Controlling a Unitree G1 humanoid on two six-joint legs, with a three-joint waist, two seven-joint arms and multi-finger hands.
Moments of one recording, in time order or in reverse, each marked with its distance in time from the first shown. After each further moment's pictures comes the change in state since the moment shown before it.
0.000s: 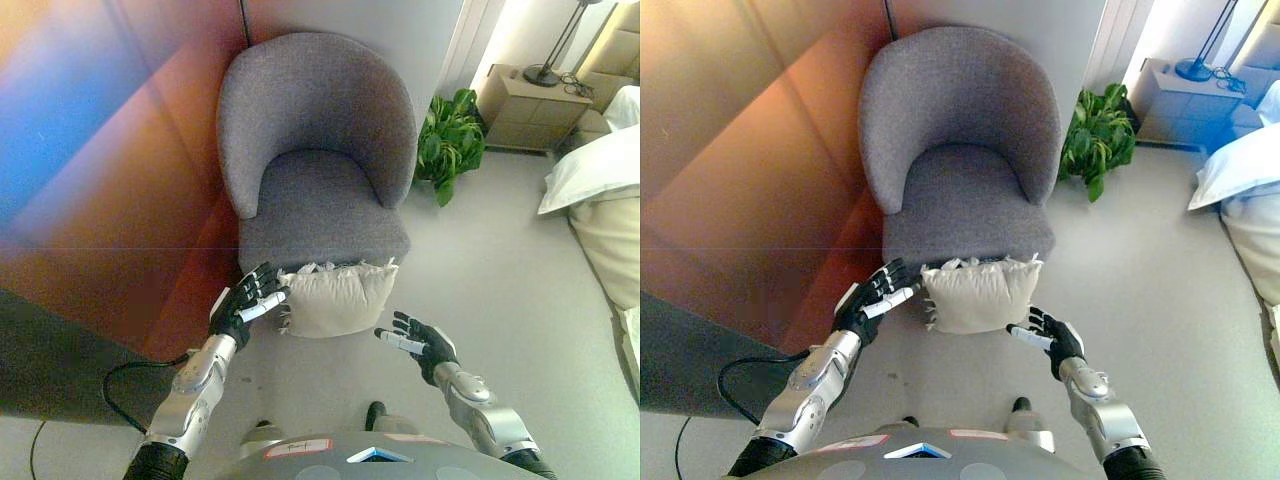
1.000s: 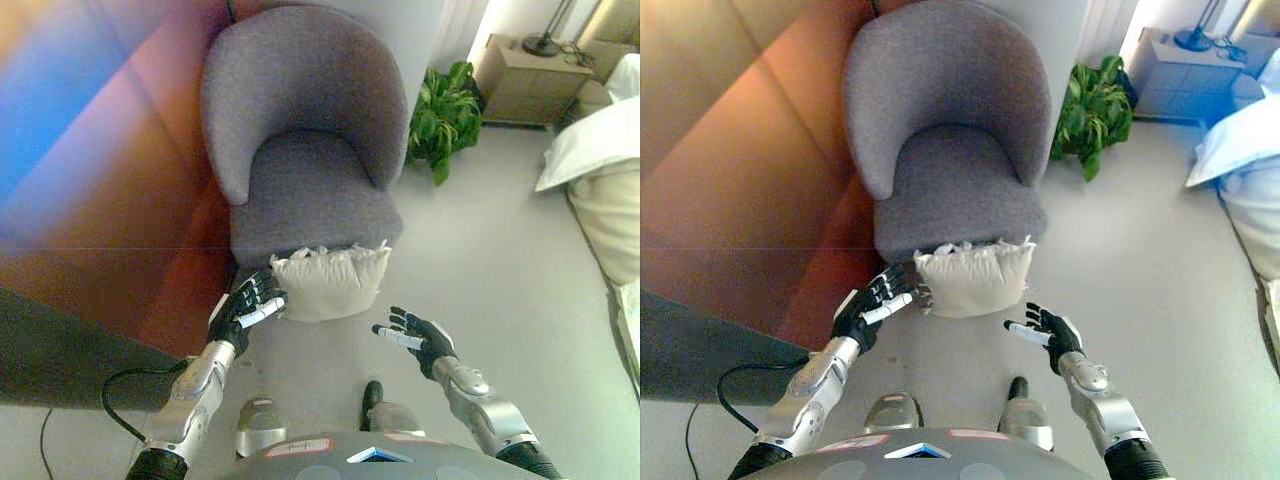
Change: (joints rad) left arm 0.015 -0.012 -0.007 0.009 -0.003 -0.008 -0.001; right arm -0.034 -0.034 0.021 0.024 0.000 -0.016 0.032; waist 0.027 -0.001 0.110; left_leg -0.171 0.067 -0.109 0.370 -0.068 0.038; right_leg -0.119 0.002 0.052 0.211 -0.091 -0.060
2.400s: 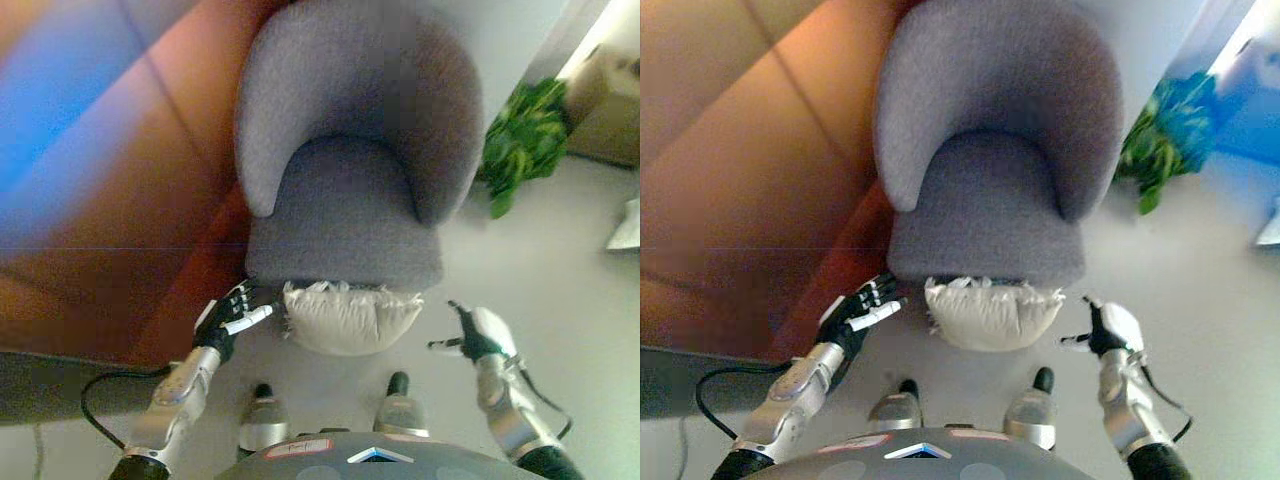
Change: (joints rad) left arm 0.034 0.076 0.008 -0.057 -0.004 0.029 -0.060; right arm -0.051 -0.168 -0.026 0.072 -0.876 0.020 -0.167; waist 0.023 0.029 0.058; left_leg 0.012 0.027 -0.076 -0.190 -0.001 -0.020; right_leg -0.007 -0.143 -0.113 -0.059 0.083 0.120
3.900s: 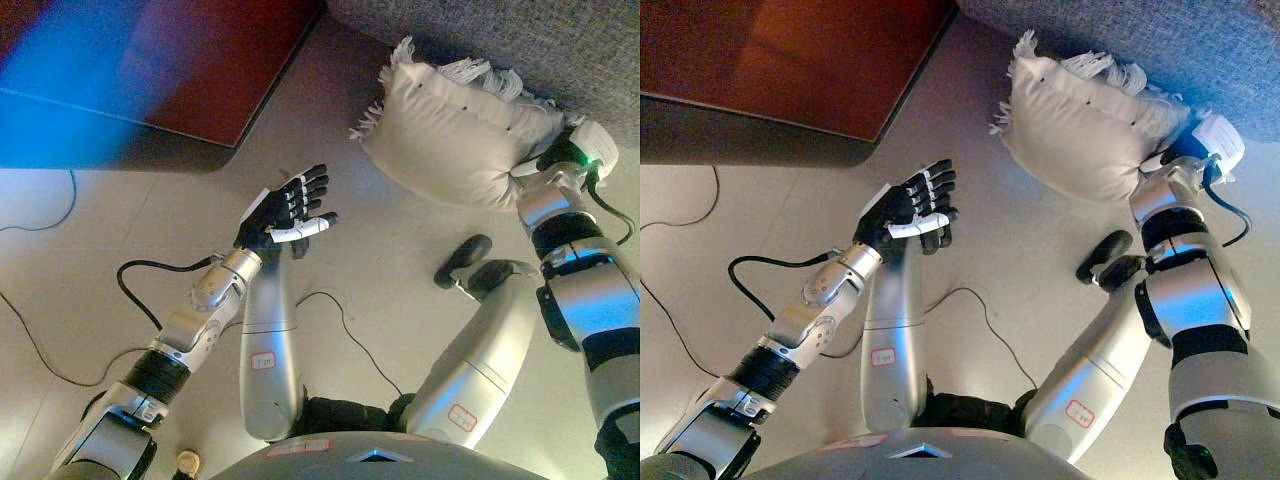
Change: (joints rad) left arm -0.495 0.107 -0.261 0.006 -0.127 -0.168 -0.001; right arm -1.206 -0.061 0.203 0.900 0.435 0.179 -0.120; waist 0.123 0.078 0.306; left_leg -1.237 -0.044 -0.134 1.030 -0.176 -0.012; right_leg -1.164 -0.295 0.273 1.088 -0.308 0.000
